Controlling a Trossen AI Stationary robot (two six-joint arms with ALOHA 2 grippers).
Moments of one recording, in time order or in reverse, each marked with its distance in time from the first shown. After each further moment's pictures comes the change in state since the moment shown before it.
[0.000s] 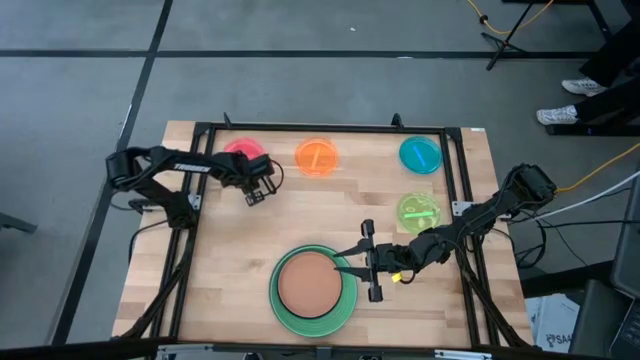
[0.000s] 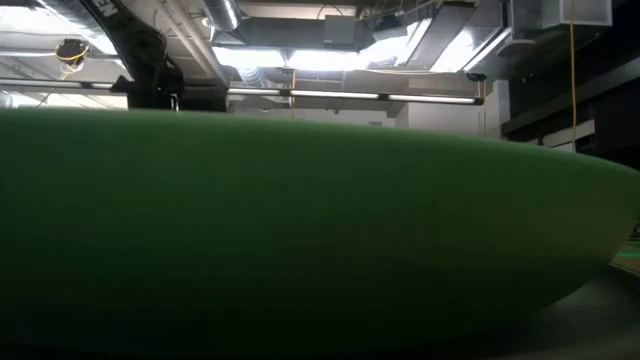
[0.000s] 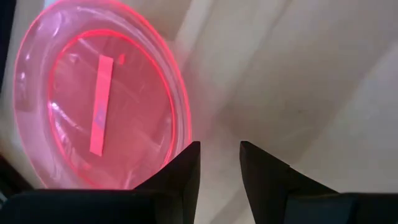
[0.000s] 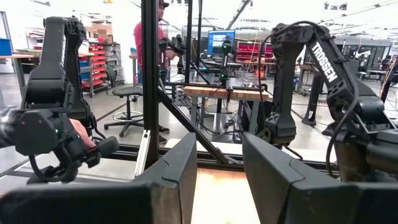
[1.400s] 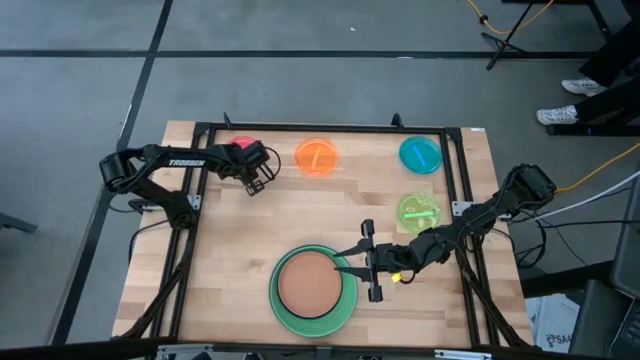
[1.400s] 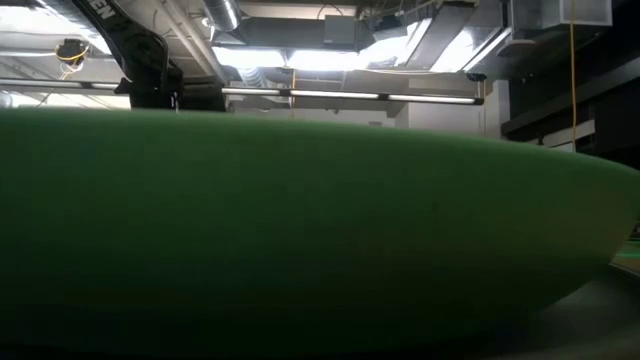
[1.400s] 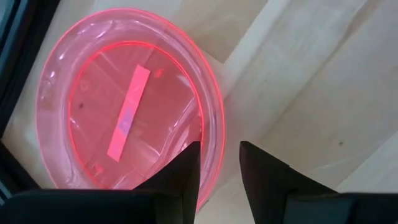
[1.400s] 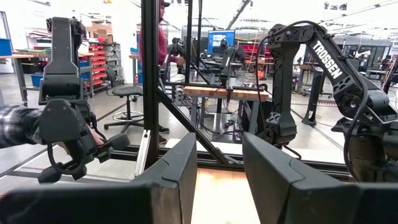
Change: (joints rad) left arm 0.120 -0.050 0.000 0.051 0.042 0.038; right arm 0.000 0.000 0.000 0.000 0.000 0.000
